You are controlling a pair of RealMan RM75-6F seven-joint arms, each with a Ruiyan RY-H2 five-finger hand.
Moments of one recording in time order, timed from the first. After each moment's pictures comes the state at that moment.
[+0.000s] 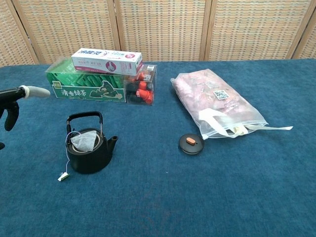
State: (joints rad) left arm -0.33 -1.20 0.04 -1.84 1.62 1.23 0.64; right arm 0.00 -1.18 0.03 -1.48 -1.55 1.52 0.02
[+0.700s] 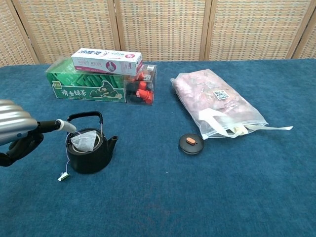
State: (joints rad) left arm -0.46 -1.22 0.02 -1.92 1.36 0.98 0.83; right arm 0.01 -1.17 0.02 -1.49 -1.56 1.52 0.02
